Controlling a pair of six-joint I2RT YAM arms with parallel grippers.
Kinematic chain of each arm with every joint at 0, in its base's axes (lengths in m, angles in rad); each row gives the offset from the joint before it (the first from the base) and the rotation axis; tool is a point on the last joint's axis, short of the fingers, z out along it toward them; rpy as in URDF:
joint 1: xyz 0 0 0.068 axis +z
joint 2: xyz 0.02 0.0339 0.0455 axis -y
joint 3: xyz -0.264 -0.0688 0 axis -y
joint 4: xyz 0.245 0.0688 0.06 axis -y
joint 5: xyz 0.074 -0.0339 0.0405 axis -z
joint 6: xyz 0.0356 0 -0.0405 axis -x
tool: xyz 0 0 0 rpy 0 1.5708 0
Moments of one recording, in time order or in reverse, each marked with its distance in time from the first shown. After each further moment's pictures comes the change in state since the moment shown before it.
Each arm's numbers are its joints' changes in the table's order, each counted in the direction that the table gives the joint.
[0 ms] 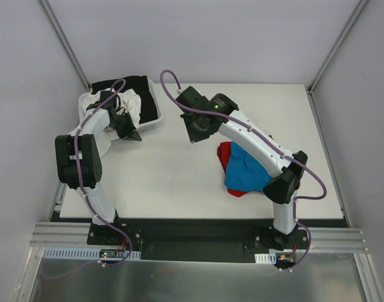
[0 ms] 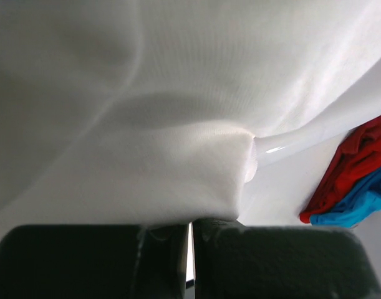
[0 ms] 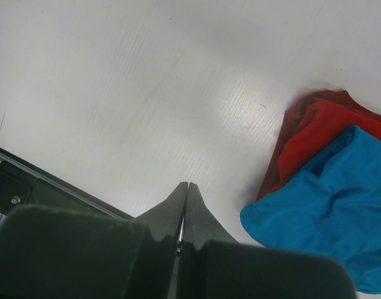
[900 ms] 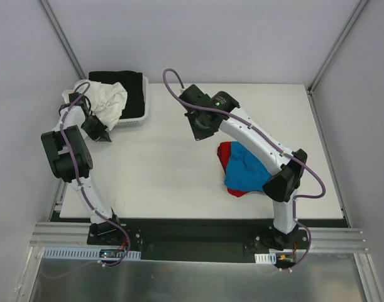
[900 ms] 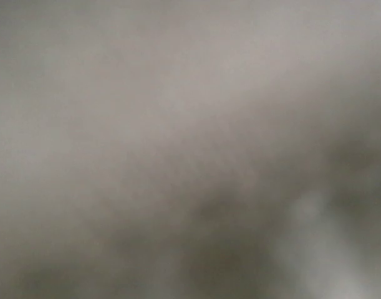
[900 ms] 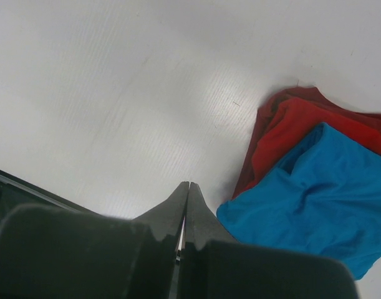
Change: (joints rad) left arm 0.270 -0.156 0.153 -0.089 -0.193 0.031; right arm -0.036 -0.023 0.012 -0.022 0.041 0.052
